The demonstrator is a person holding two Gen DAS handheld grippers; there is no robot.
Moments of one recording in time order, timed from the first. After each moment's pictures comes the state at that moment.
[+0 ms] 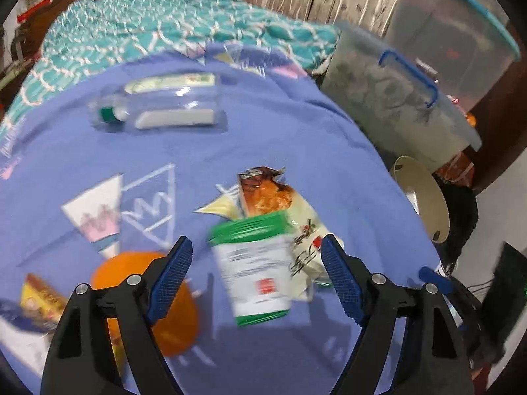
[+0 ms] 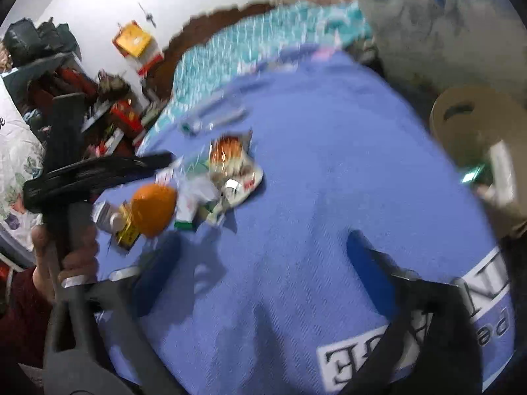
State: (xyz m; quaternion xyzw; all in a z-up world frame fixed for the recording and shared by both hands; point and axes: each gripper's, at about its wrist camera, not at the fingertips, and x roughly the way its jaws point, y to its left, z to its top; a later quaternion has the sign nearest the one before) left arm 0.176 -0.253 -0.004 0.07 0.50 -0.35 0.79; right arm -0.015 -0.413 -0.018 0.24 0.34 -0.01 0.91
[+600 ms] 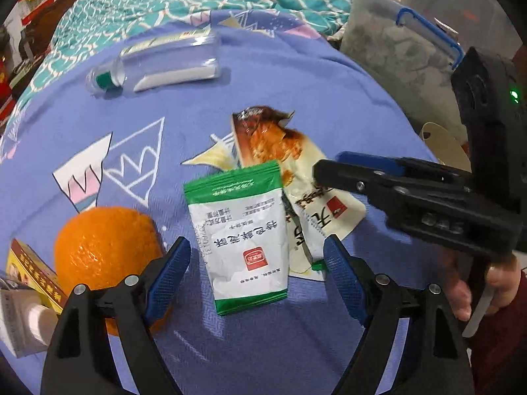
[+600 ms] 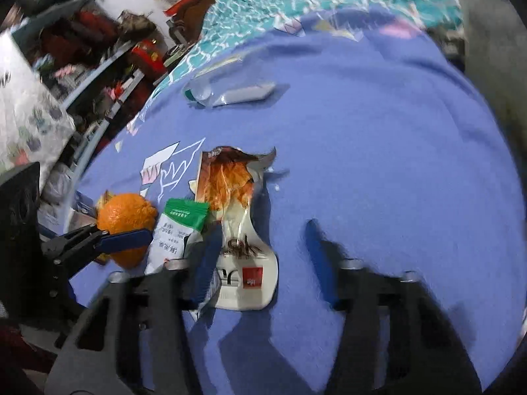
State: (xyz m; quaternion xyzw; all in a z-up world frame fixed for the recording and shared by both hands) left arm 0.153 -0.262 -0.043 0.12 0.51 -0.29 0.80; right arm 0.137 -0.418 -0.050 0.20 0.46 0.11 0.86
